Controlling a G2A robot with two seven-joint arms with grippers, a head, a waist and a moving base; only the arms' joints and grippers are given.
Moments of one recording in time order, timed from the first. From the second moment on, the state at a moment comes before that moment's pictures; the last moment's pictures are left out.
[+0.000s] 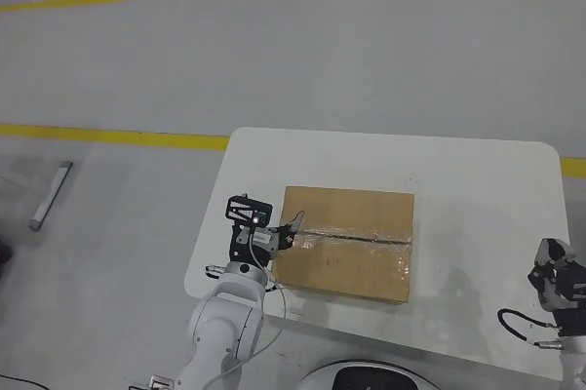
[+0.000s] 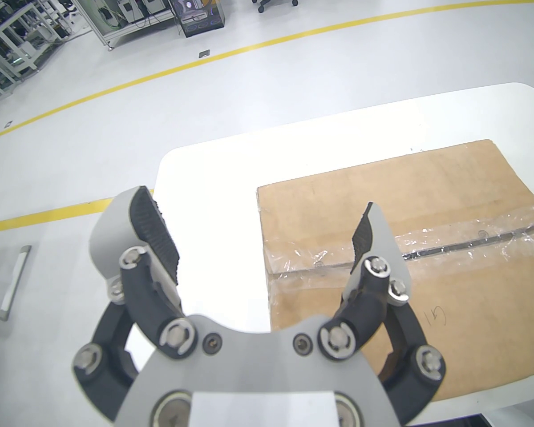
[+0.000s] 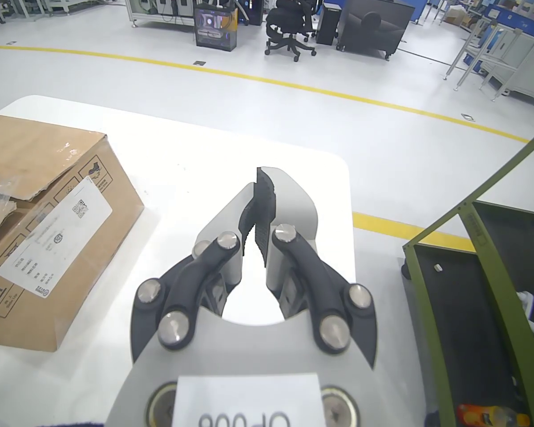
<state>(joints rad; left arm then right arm) 1.33 -1.33 -1.23 -2.05 1.55 0.03 -0.51 -2.07 -1.18 1.78 -2.13 -1.25 0.14 -0.18</state>
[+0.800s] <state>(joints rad) 1.18 -1.38 -0.95 -2.00 1.70 0.13 -0.56 -2.07 -1.18 1.78 -2.13 -1.25 0.14 -0.18</state>
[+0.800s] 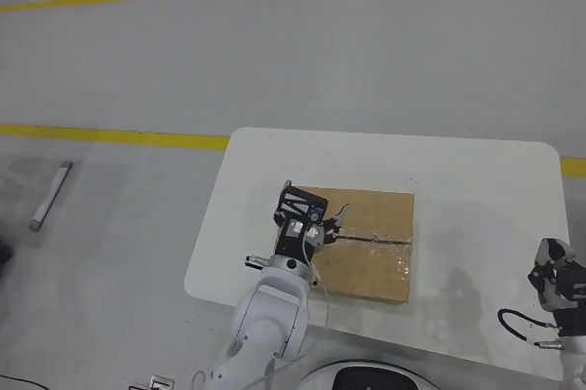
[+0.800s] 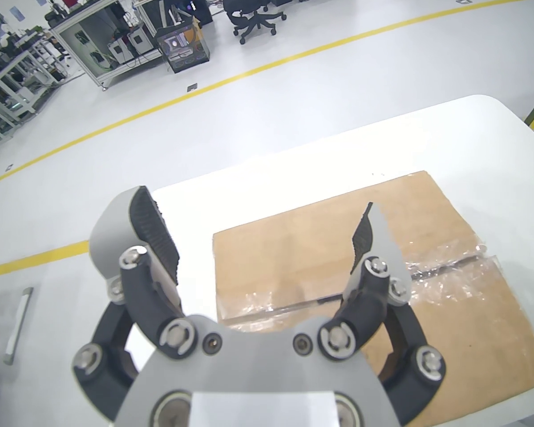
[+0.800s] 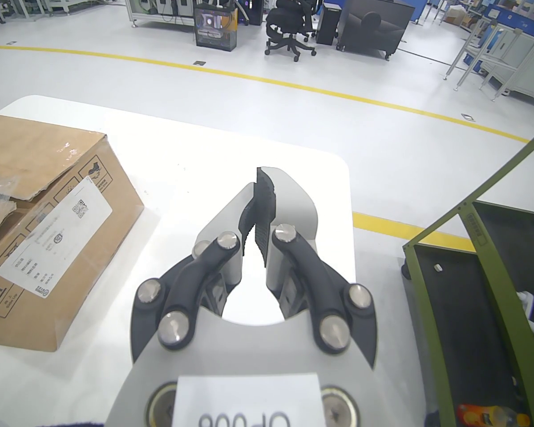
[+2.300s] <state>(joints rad) 1.07 -1.45 -0.70 -1.79 1.58 -0.16 -0.59 -2.07 -1.18 1.78 -2.13 -1.25 0.14 -0.18</state>
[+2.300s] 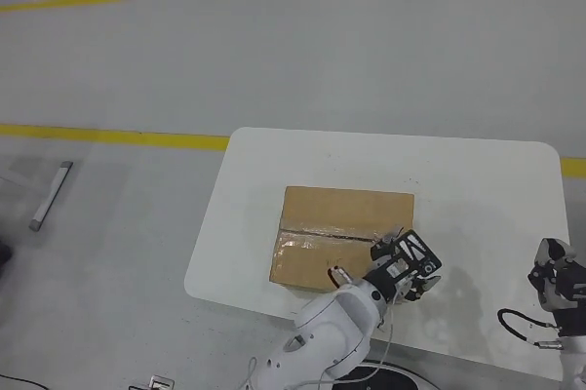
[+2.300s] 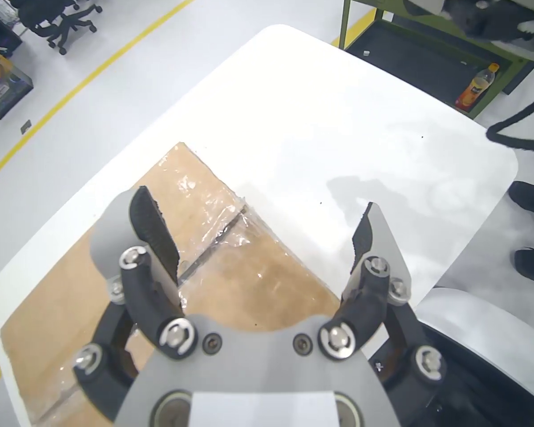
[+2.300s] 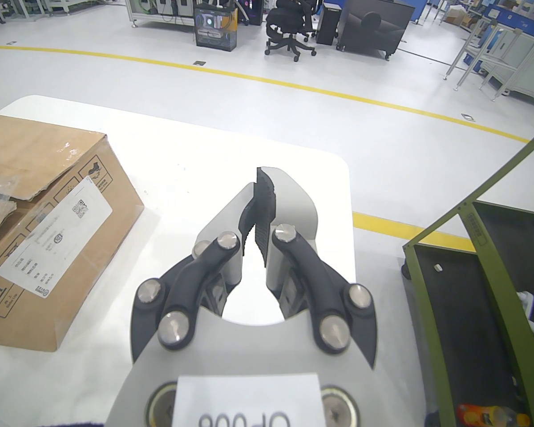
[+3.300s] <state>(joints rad) 1.05 -1.49 -0.73 -1.73 1.69 -0.08 -0.67 -2.07 -1.18 1.78 -2.13 -1.25 0.14 -0.18</state>
